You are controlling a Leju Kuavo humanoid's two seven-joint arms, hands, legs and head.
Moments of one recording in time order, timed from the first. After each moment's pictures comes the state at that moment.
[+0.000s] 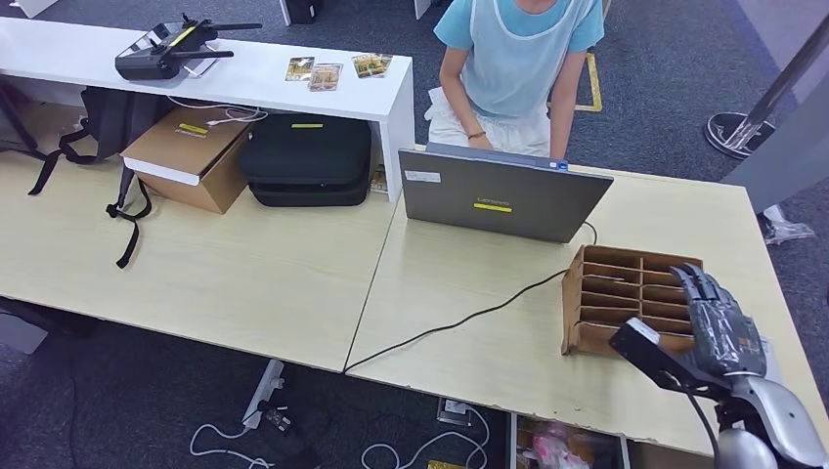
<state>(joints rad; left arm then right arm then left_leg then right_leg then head) -0.13 0.05 -0.10 -0.31 -0.59 -0.18 0.20 -0.16 -0.37 0.12 -1.46 0.94 0.08 0.06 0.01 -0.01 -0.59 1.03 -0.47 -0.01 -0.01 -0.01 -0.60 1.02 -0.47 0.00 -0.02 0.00</state>
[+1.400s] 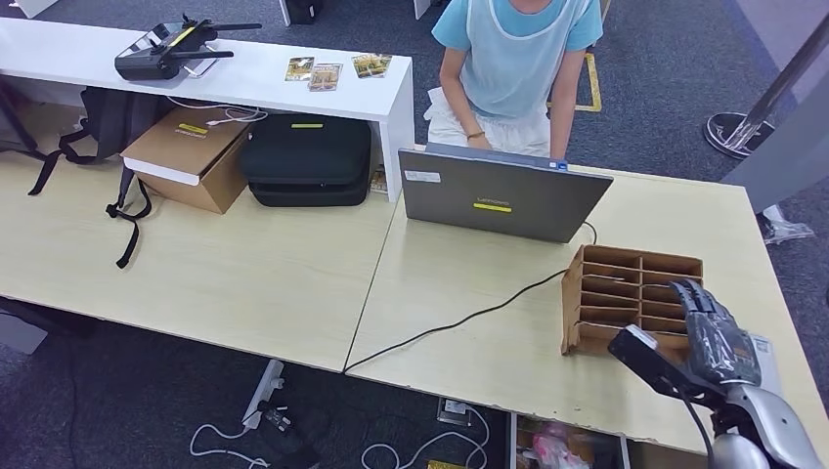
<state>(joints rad) -0.13 0.04 -0.05 -0.31 -0.62 -0.18 0.20 -0.15 -0.34 0.09 -1.41 0.96 0.11 0.07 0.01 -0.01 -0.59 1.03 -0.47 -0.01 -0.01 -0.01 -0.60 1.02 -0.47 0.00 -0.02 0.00</state>
